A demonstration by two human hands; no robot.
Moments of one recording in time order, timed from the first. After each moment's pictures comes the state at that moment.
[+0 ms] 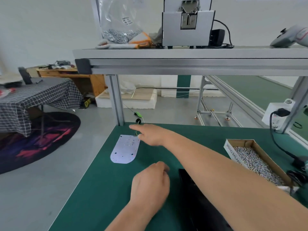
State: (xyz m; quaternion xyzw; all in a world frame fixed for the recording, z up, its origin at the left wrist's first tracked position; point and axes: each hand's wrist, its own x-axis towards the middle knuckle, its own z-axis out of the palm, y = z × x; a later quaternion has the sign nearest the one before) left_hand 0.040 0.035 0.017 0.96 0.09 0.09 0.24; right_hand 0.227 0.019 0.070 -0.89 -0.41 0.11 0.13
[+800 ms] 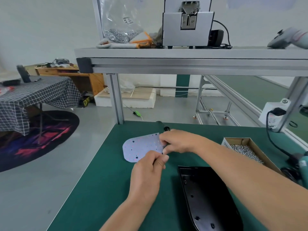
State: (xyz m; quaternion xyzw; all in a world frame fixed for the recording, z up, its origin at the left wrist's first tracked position) left_hand 0.042 0.045 0.013 0.81 0.09 0.20 0.55; right_hand 0.235 -0.073 0.051 -0.88 -0.47 0.08 0.05
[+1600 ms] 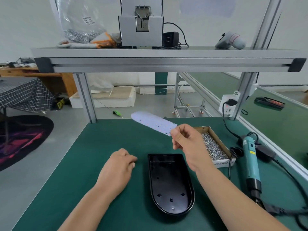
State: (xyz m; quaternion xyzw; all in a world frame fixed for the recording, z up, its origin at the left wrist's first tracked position) left_hand 0.044 0.052 0.008 0.97 -0.01 0.10 0.22; right_hand 0.118 -0.199 0.045 -0.63 -0.16 -0.05 0.75
